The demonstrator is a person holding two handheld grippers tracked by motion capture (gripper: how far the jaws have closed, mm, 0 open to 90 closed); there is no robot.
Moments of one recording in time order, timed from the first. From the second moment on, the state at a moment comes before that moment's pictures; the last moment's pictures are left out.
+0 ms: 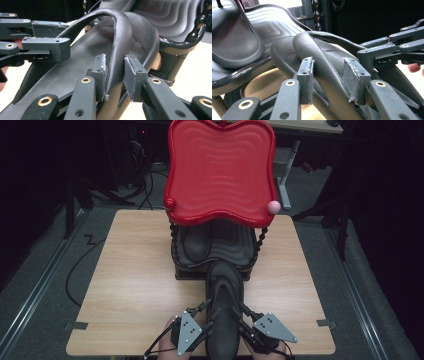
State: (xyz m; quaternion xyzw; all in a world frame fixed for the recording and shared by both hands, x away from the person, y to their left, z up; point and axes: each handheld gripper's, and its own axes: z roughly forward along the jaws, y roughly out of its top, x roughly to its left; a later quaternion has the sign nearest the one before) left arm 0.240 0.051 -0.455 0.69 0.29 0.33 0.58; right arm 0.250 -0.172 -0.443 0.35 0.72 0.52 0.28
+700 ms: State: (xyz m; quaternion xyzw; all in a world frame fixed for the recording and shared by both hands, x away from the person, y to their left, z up) left arm 0.308 0.030 -0.428 0.69 0.28 0.36 0.56; right arm 0.306 -0.181 -0.421 0.37 0.70 0.52 0.32
